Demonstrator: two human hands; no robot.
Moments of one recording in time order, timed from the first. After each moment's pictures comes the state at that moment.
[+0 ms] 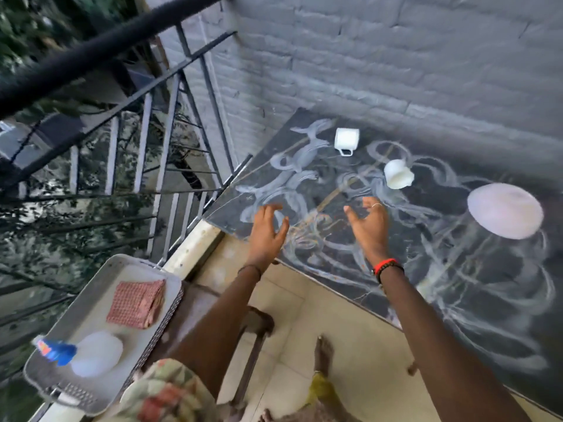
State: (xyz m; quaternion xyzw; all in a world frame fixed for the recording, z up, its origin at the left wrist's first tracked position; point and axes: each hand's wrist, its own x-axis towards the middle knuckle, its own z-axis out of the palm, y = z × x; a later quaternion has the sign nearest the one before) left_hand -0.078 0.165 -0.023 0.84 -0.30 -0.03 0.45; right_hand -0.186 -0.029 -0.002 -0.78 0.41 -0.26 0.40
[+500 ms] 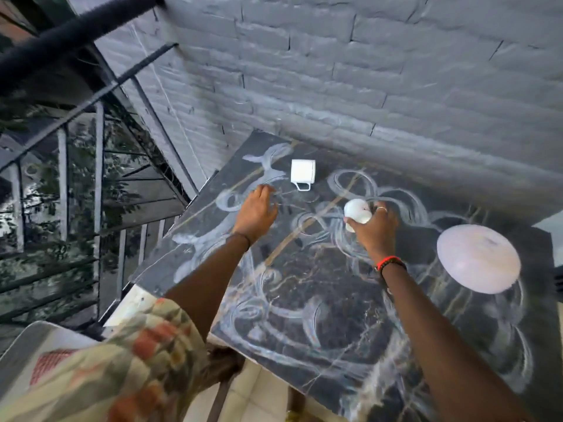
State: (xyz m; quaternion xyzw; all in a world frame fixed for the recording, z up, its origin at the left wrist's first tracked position) left_hand 0.041 -0.057 -0.009 0.88 -0.39 -0.07 0.26; right_hand -0.146 -0.243 -0.004 -0.80 0.49 -0.15 0.30
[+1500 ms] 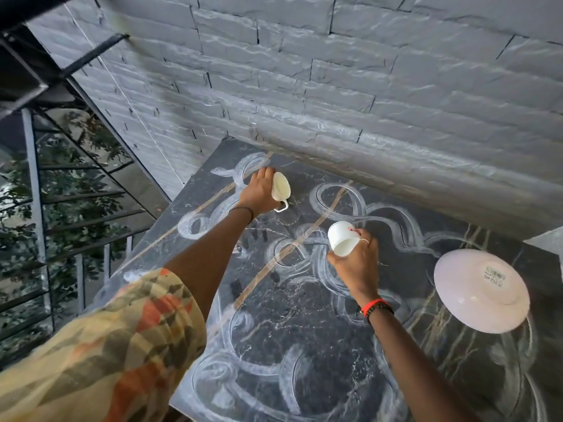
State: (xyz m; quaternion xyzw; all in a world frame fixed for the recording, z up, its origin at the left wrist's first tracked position) left_hand 0.132 -0.210 -0.053 0.87 -0.42 -0.13 0.21; right_hand -0.128 -0.276 -0.056 -0.79 0.50 -0.15 0.32
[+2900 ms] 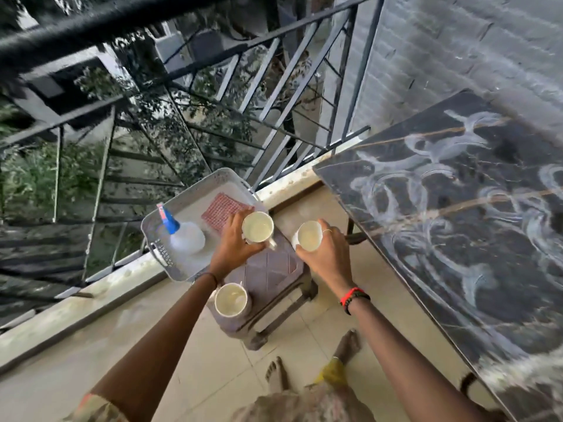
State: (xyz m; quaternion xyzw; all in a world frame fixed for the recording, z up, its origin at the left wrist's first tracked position) left_hand -0.108 0.423 -0.071 0.91 -0.06 -0.03 0.40; right_hand -0.148 0.204 -0.050 -0.94 0.11 0.01 0.32
